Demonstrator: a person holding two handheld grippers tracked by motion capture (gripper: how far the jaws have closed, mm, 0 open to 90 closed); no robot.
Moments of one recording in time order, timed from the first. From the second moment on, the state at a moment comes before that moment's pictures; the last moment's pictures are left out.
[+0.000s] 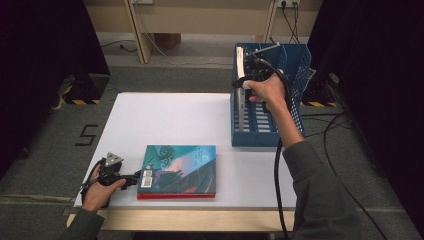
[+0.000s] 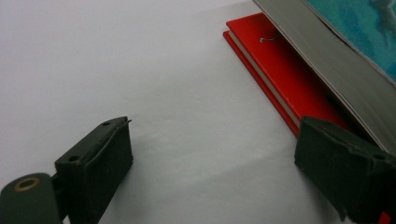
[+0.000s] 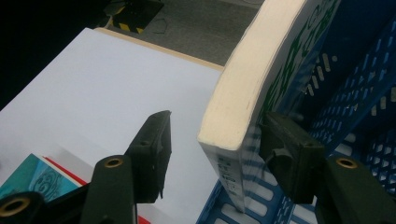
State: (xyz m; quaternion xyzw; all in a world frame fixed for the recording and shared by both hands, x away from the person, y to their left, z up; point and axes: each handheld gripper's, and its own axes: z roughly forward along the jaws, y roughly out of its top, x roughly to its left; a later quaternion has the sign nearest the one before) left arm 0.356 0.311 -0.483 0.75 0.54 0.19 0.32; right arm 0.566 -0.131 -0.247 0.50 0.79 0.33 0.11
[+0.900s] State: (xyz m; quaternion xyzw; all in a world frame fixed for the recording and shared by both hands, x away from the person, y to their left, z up) left arm 0.356 0.311 -0.484 0.75 0.54 0.19 0.32; right arm 0.514 -0.168 -0.238 0.47 0.78 0.38 0.14
